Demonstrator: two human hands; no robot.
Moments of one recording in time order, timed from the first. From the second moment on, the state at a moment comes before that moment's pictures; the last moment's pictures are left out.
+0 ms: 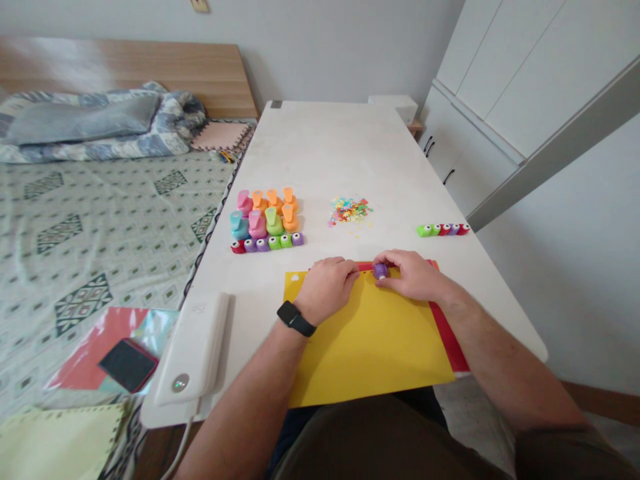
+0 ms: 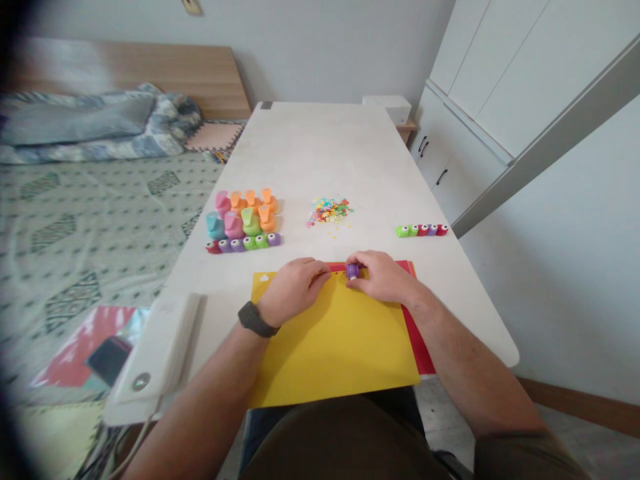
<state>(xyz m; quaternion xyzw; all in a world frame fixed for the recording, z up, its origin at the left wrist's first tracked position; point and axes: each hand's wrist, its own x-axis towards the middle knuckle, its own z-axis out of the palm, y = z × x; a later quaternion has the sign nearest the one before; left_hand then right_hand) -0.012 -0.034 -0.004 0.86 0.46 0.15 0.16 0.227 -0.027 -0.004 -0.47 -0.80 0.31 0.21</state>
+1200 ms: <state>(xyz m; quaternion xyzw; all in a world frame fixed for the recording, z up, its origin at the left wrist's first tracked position) -0.012 -0.036 -0.004 0.86 0.47 0.15 0.16 0.222 -0.024 -0.005 -0.48 -0.80 0.29 0.20</state>
